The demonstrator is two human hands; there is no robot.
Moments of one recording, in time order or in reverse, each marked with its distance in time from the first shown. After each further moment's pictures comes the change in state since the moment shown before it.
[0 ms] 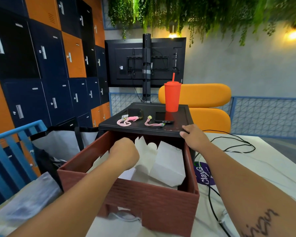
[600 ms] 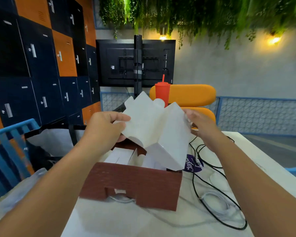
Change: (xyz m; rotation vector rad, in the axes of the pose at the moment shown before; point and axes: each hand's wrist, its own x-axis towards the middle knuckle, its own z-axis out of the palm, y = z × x) left_hand -0.089 0.008 -0.070 -0.732 0.293 0.176; right_hand -0.098 -0.046 -0.077 0.620 -0.017 -0.098
